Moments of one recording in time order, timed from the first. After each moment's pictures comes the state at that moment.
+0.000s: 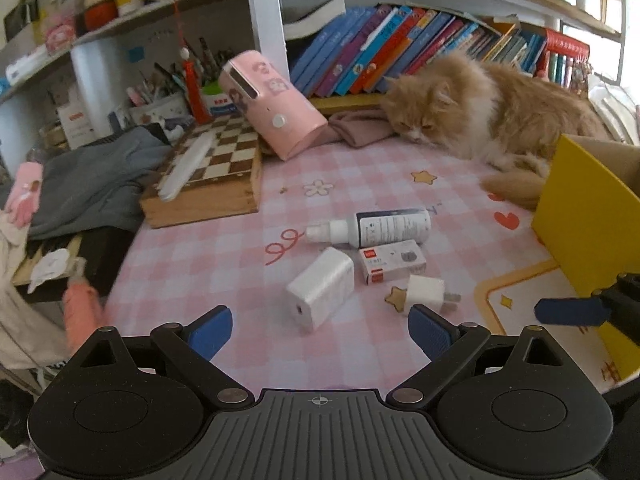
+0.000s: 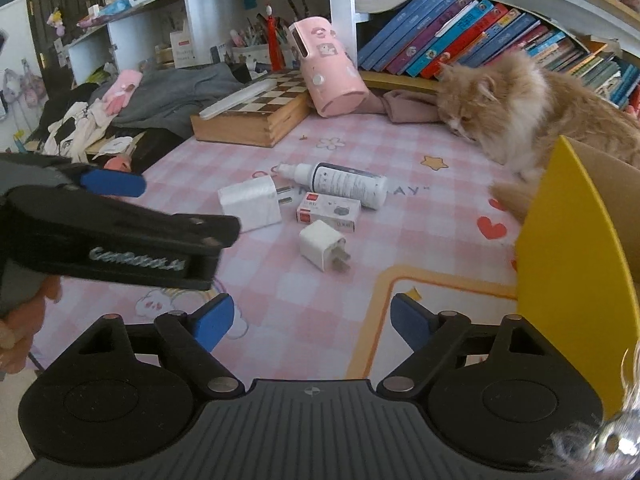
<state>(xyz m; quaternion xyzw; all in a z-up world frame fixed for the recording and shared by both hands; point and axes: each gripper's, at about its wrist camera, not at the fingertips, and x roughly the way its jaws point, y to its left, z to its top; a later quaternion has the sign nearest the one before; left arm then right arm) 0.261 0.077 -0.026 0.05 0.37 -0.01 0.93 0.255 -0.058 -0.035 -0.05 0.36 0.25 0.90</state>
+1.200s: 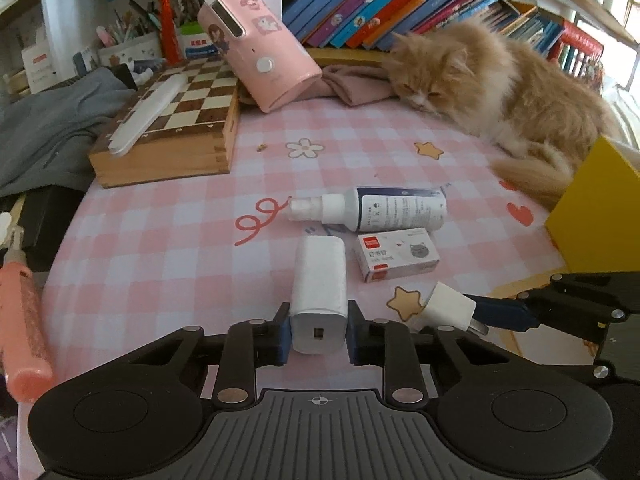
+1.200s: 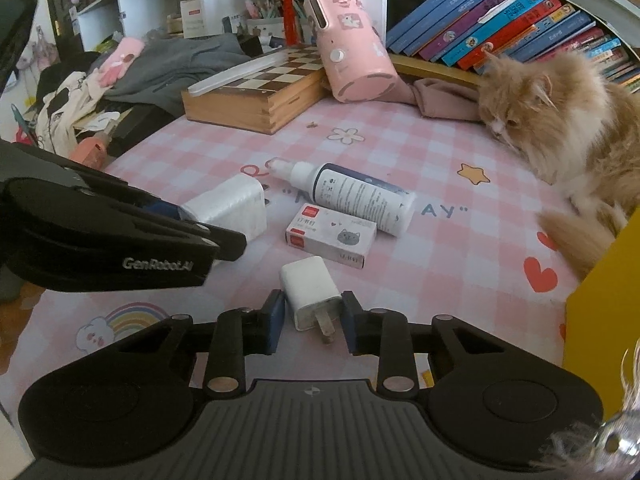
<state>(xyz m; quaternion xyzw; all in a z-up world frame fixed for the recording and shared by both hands) 0.305 0.094 -0.052 -0.01 0.43 -0.04 0.90 0.319 -0.032 -0.063 -0.09 0.38 0.28 0.88</state>
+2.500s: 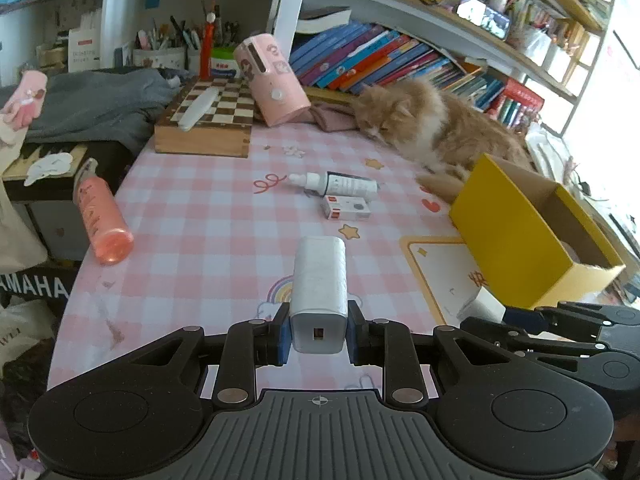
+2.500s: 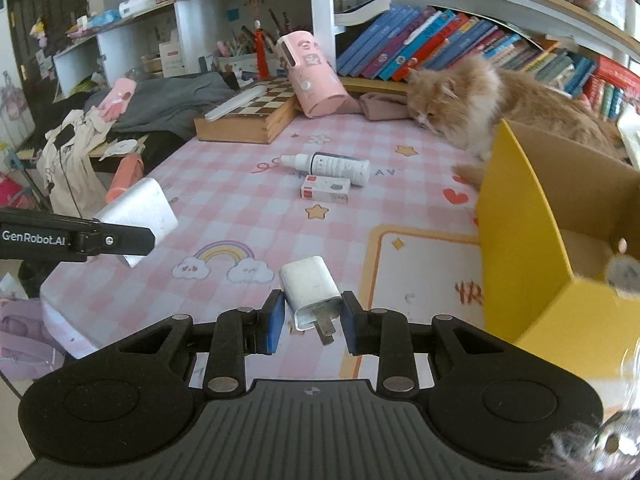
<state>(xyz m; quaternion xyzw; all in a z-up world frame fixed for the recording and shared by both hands) 0.143 0.135 0.003 -0.09 0.38 -0.09 0.92 0.165 -0.066 -0.009 -0.04 0.36 0.20 0.91</state>
